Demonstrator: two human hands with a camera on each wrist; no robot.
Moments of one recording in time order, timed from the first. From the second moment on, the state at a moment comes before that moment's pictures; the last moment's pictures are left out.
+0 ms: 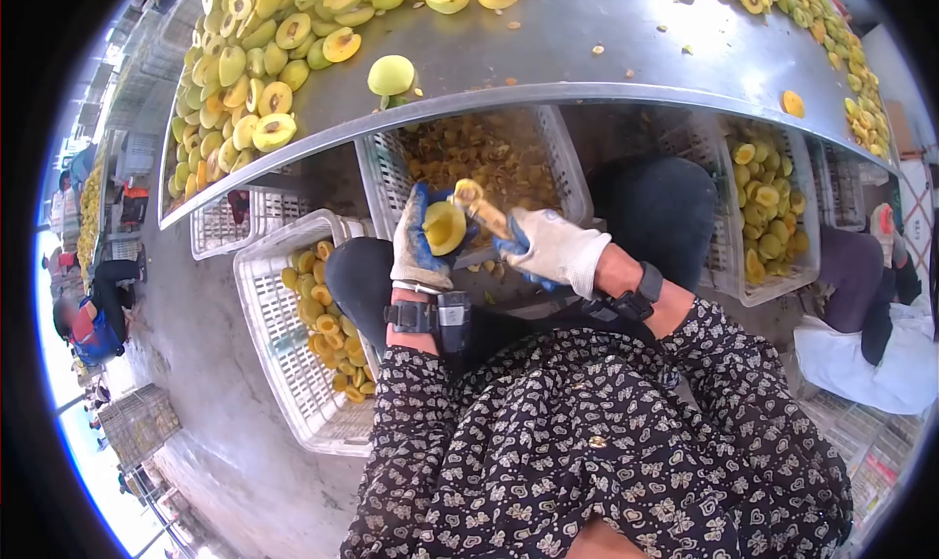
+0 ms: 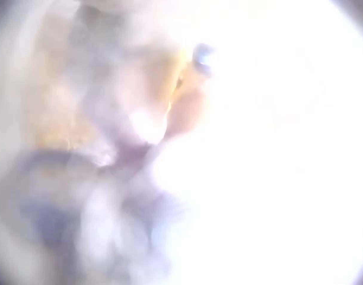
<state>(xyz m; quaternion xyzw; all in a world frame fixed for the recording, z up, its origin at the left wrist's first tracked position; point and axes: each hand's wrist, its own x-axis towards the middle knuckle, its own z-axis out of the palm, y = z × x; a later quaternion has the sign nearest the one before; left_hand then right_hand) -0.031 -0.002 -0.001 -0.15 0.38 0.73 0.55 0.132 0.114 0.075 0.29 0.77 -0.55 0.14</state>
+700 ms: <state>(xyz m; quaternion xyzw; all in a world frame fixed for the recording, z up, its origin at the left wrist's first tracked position) -0.135 0.024 0.123 0.31 0.85 0.42 0.05 0.147 0.127 0.035 0.27 0.88 -0.36 0.13</state>
